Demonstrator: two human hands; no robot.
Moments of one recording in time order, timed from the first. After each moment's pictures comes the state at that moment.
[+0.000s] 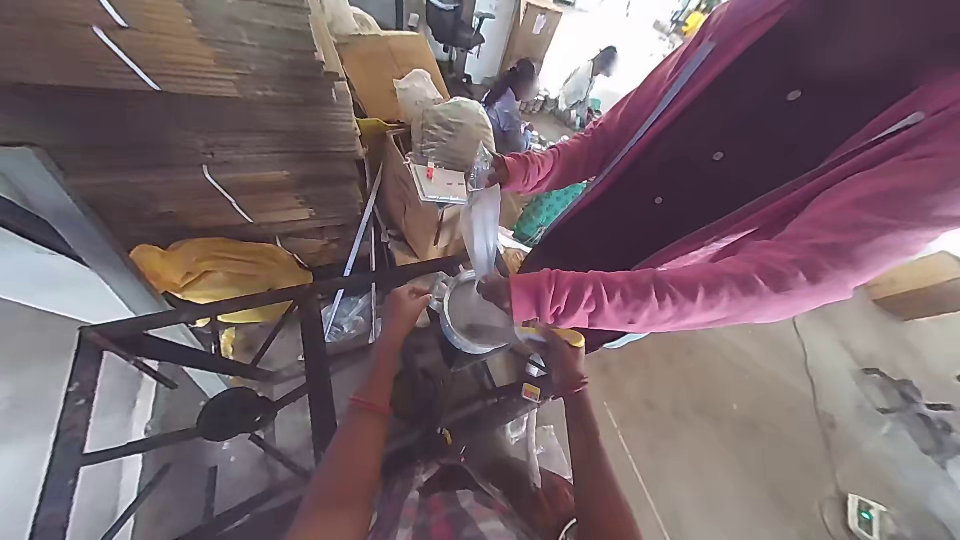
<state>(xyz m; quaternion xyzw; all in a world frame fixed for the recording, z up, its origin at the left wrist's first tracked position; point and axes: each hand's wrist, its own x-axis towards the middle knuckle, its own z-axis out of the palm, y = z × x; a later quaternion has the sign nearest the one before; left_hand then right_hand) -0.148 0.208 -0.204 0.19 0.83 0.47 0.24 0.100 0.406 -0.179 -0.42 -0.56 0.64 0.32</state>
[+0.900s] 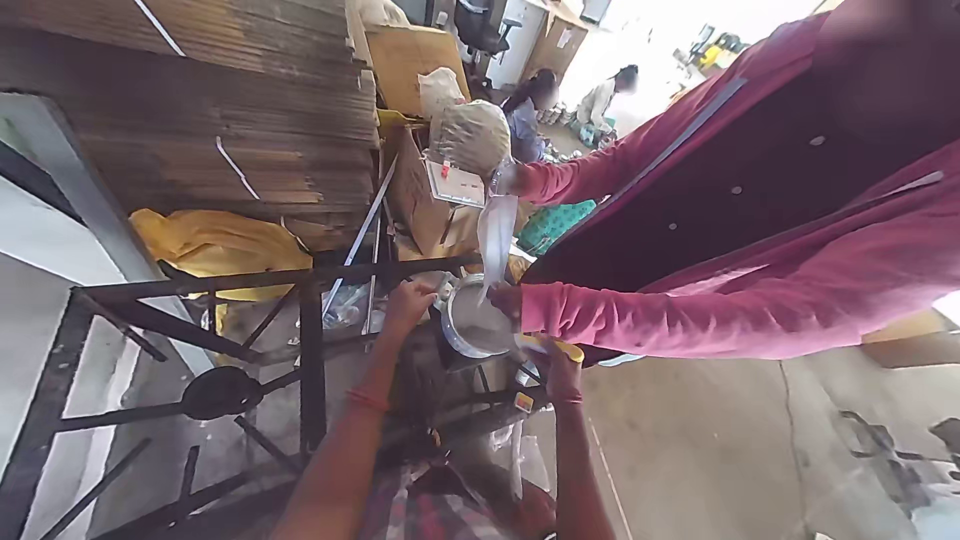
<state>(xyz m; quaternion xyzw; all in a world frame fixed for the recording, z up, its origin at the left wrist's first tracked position) -0.147 0.209 -0.205 0.18 0.82 0.49 0.24 0.095 0.402 -0.182 -0.44 -0.53 0.64 0.33</state>
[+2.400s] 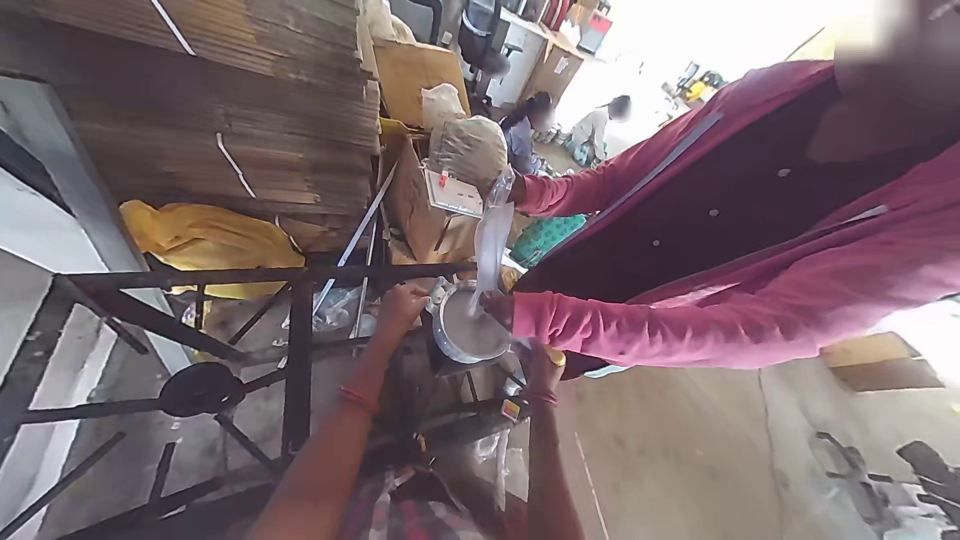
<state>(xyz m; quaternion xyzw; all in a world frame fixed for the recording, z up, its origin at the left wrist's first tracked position) -0.144 0.210 -0.201 0.18 0.84 0.46 0.23 0.075 0.391 -0.181 -0.46 -0.55 0.58 0.39</state>
